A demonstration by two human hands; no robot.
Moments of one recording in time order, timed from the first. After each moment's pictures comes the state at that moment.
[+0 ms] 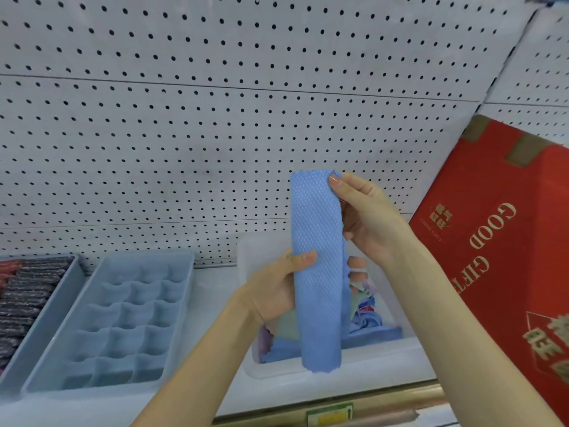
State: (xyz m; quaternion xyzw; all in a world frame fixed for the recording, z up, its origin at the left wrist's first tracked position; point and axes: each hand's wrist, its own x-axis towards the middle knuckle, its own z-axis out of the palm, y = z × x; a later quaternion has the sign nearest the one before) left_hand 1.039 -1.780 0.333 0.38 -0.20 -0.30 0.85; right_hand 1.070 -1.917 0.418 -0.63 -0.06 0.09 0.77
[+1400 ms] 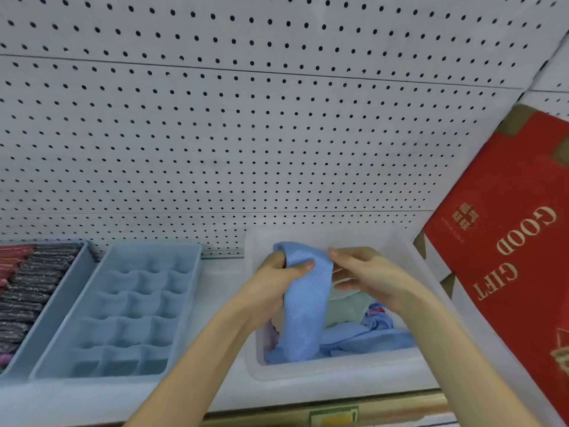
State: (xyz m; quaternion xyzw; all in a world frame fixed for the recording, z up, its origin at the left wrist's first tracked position) left_hand 1.049 -1.764 0.309 0.60 0.03 -0.19 0.78; right_hand 1.083 -1.949 0.326 -0.77 -0.01 0.27 0.57
